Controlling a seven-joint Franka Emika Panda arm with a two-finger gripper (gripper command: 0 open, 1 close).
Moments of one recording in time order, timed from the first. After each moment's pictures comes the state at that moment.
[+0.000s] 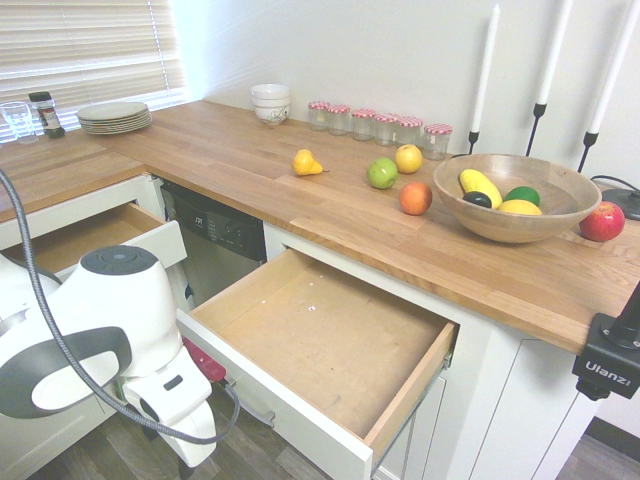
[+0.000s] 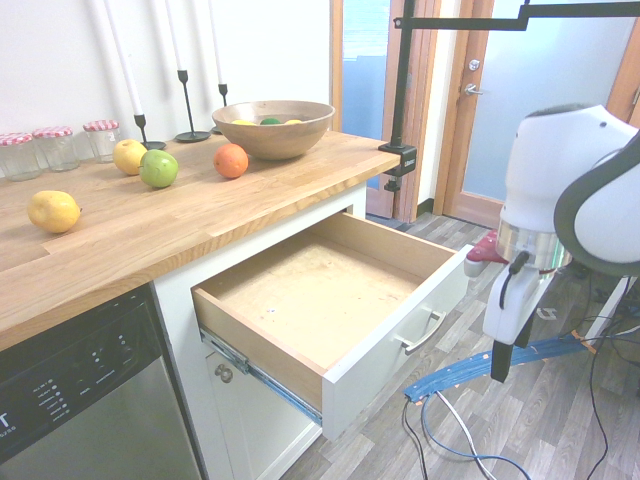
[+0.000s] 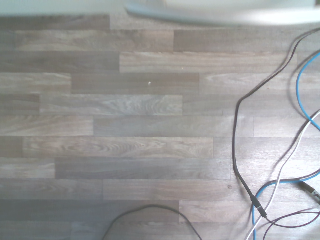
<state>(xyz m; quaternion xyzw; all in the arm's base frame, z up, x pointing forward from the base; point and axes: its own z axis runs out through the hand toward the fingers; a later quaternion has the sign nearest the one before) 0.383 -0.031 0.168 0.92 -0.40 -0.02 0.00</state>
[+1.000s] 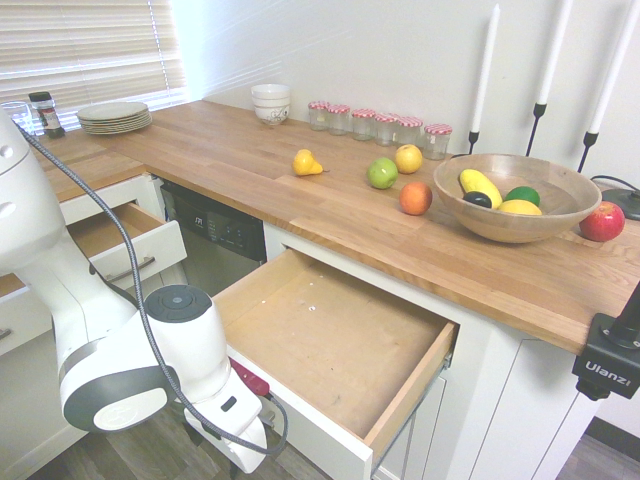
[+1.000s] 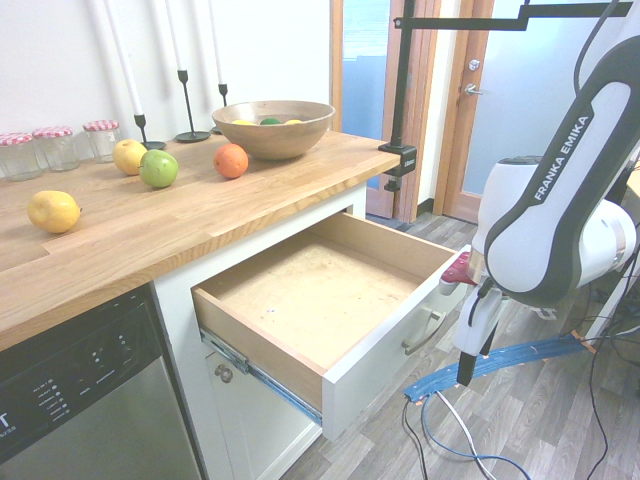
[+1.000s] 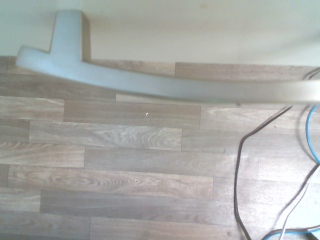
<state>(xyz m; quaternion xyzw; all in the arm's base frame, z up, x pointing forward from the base) 0.431 -0.054 0.122 0.93 -0.37 0.01 -0.02</state>
